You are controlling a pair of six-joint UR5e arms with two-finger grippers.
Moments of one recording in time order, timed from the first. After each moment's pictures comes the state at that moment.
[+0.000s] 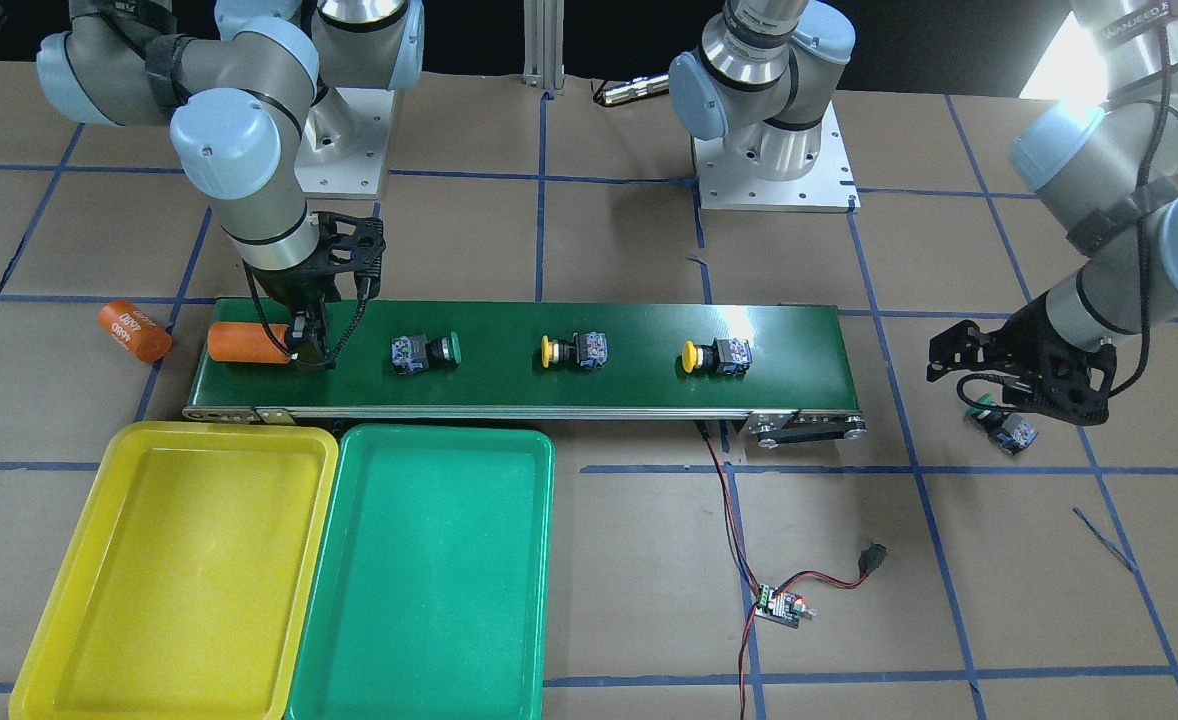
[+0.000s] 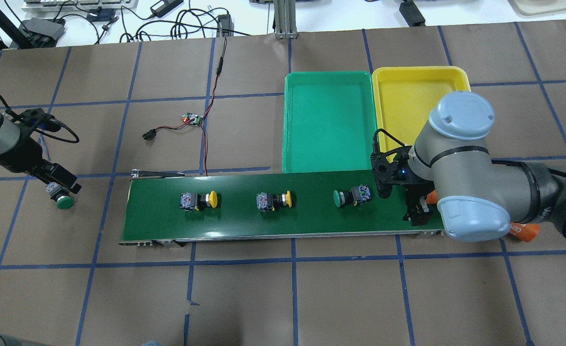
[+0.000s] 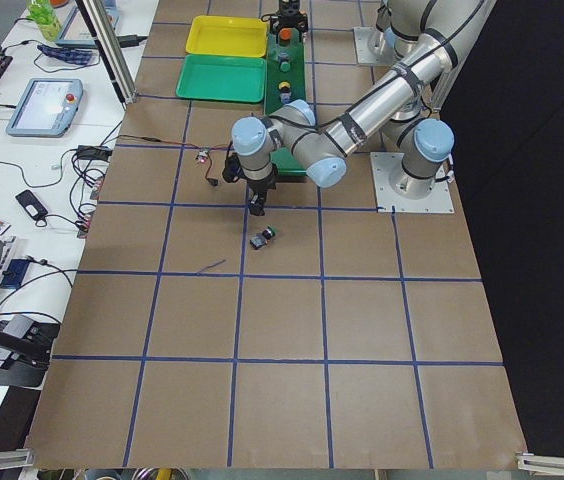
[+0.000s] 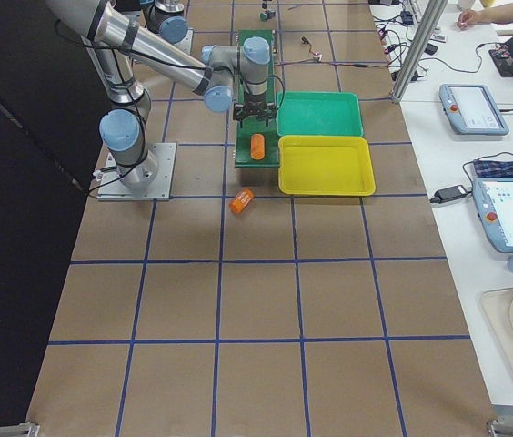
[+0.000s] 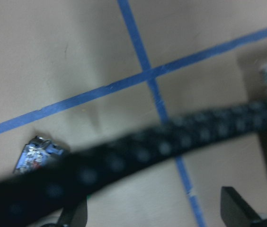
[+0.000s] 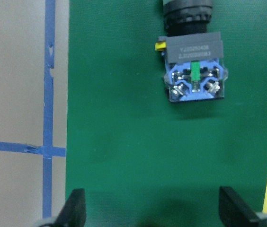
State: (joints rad) left arm -0.97 -1.81 -1.92 -1.12 1.57 1.03; right arm 1.56 -1.55 2.18 -2.18 -1.56 -1.66
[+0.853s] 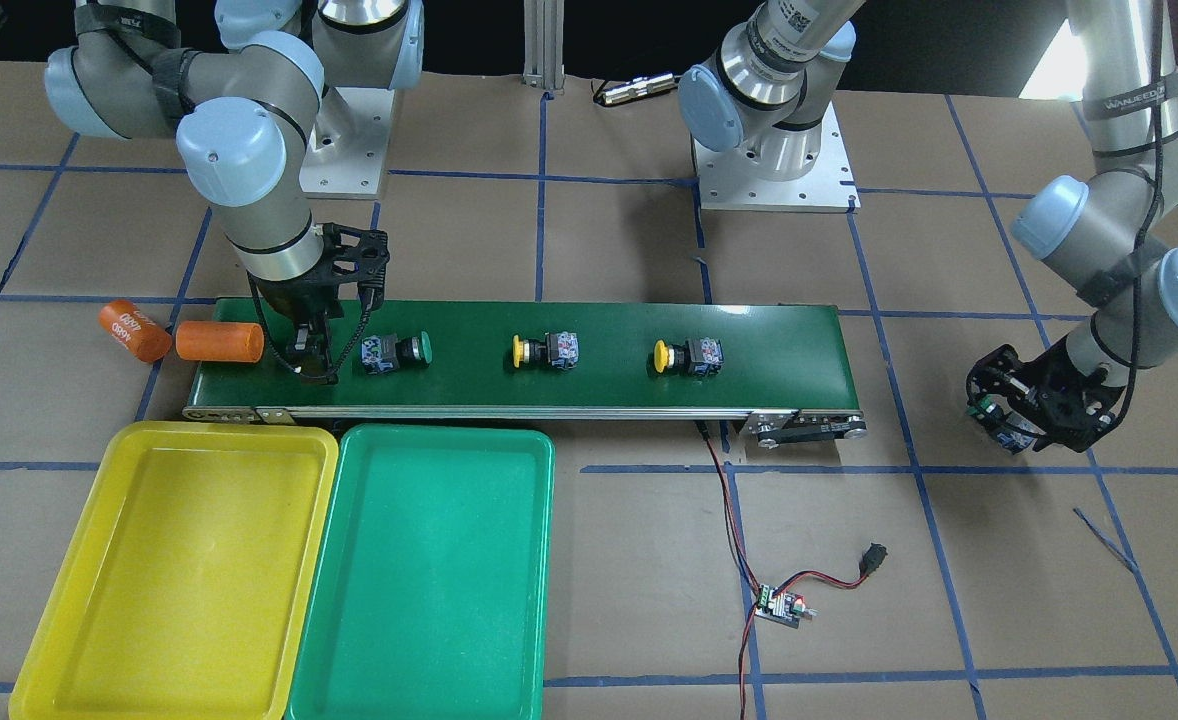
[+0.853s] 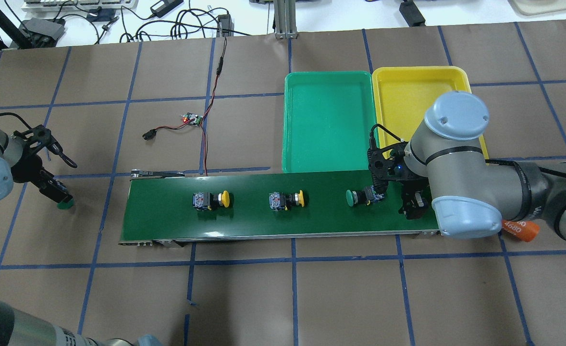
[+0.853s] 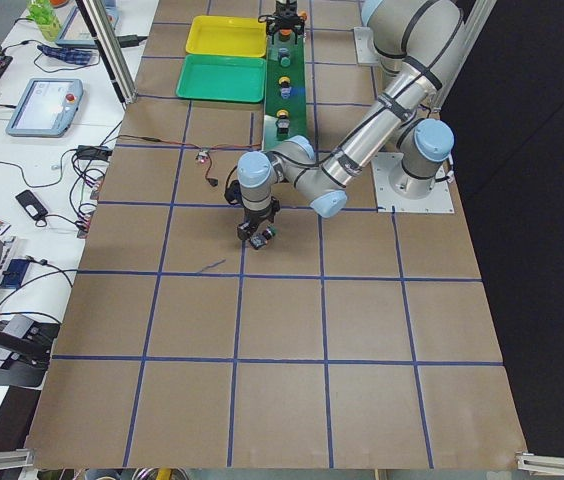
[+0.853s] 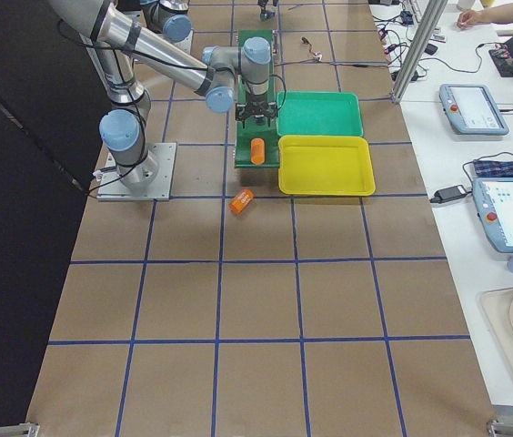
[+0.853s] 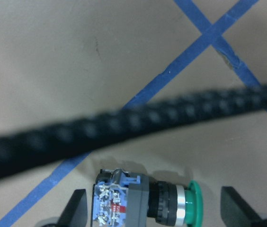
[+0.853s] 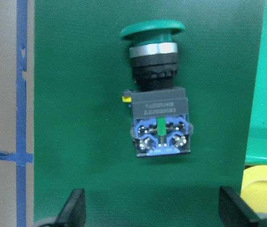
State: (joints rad) left arm -0.92 -1.94 -1.95 -0.84 1.58 1.40; right arm 1.57 -1.51 2.18 -2.27 -1.55 -1.65
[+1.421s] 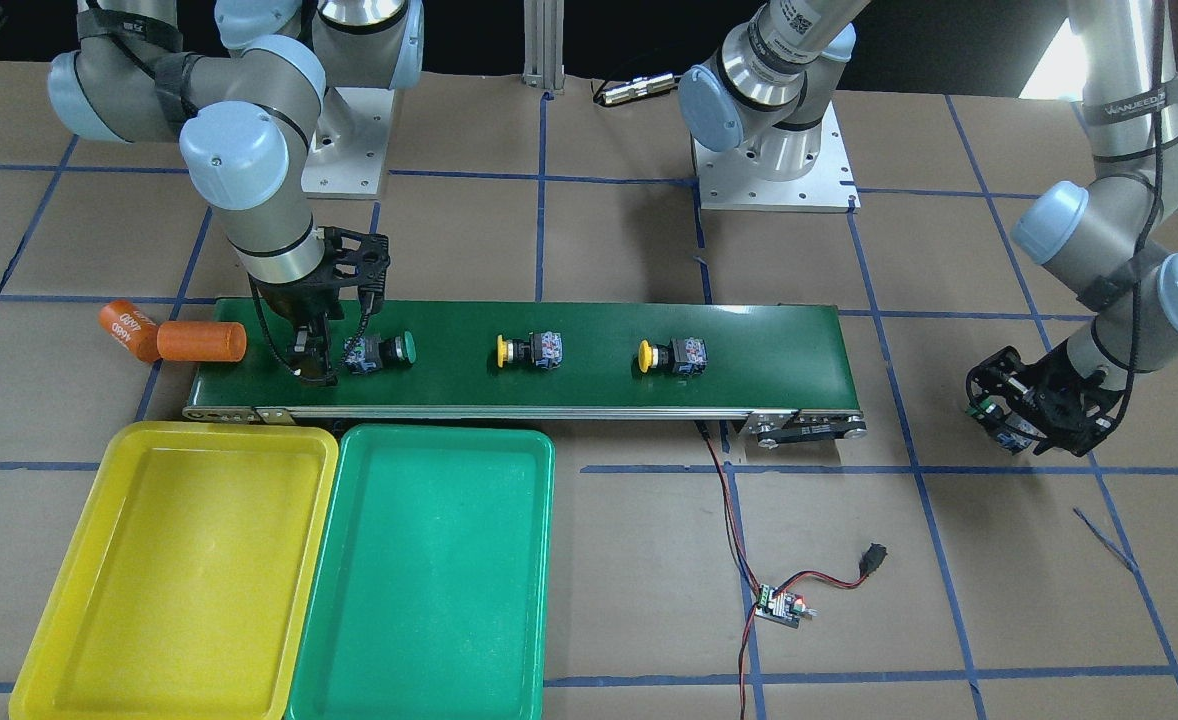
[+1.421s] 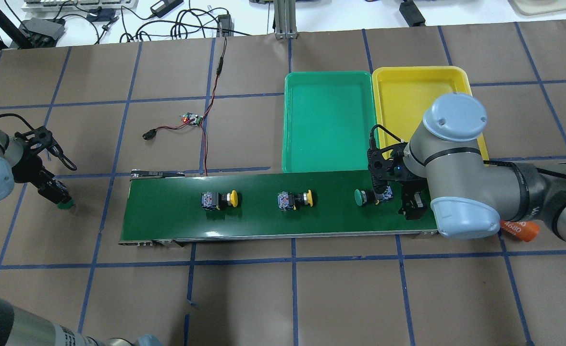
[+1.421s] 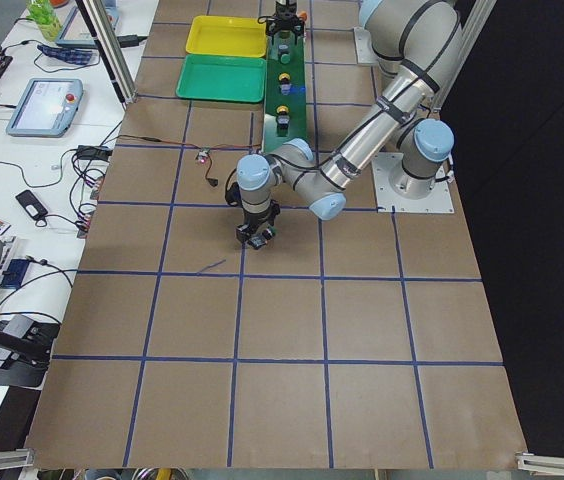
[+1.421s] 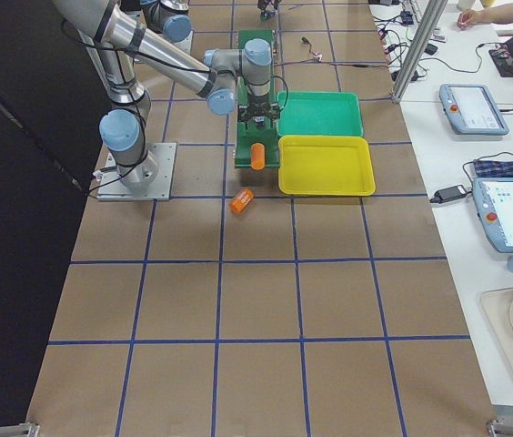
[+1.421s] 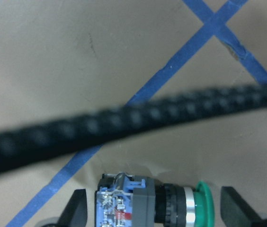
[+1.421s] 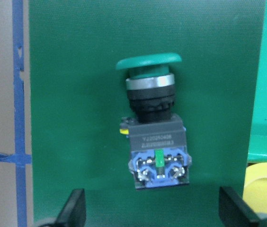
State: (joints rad) left arm -0.92 -1.95 -1.95 -0.84 1.58 1.45; right arm 1.57 -1.51 2.18 -2.27 -1.56 -1.63
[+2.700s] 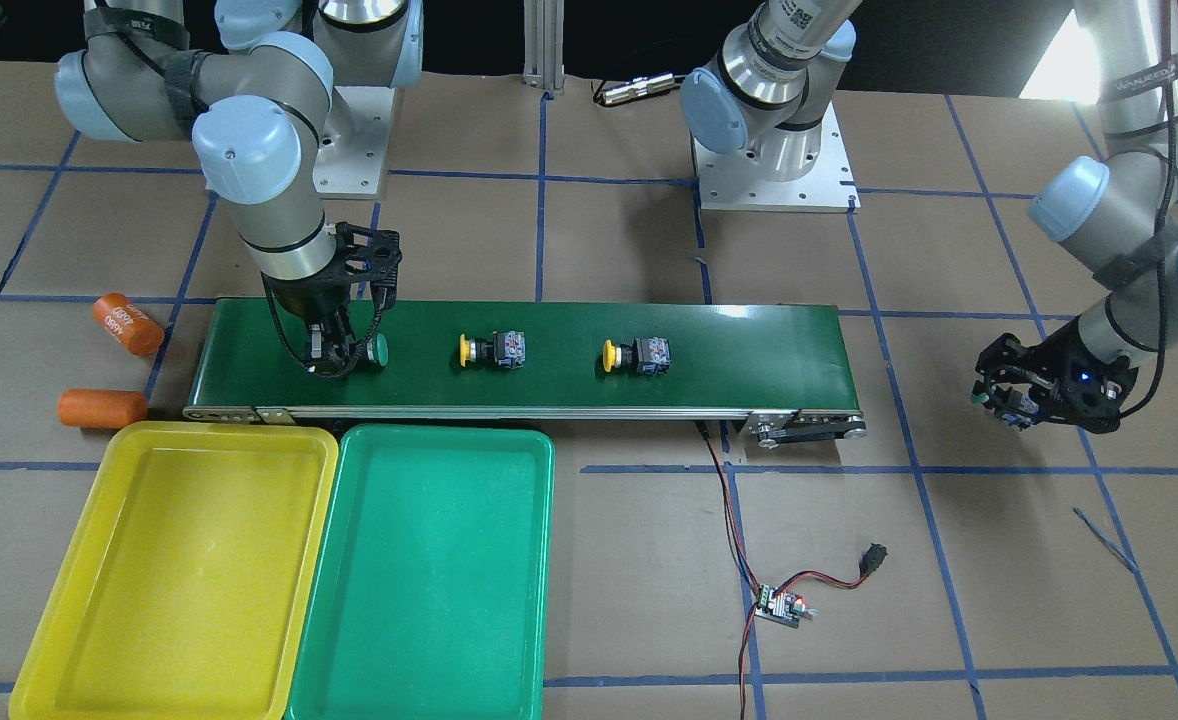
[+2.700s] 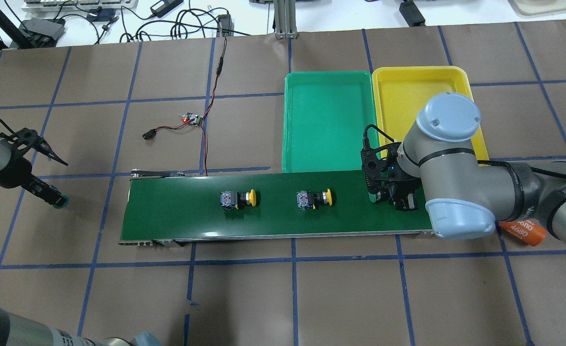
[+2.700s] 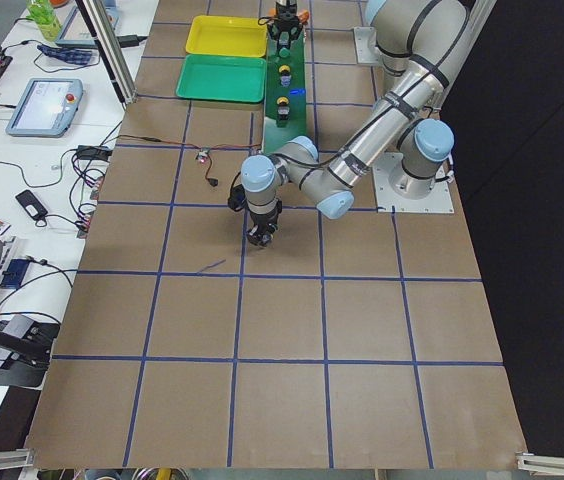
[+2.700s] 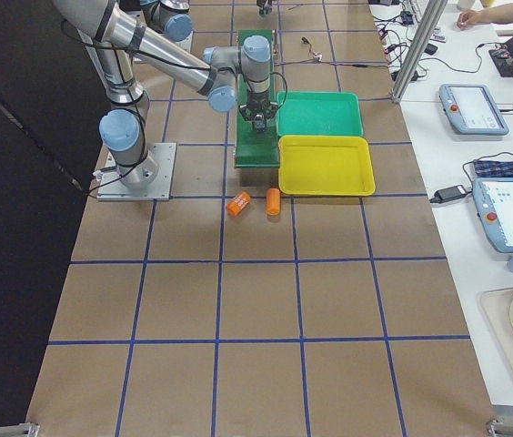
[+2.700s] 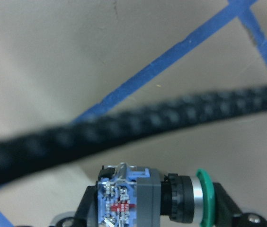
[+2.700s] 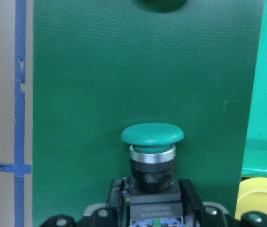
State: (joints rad) left arm -0.90 -1.87 -1.95 -0.98 1.58 1.15; right arm 1.59 -1.51 2.16 -2.28 -1.55 -1.63
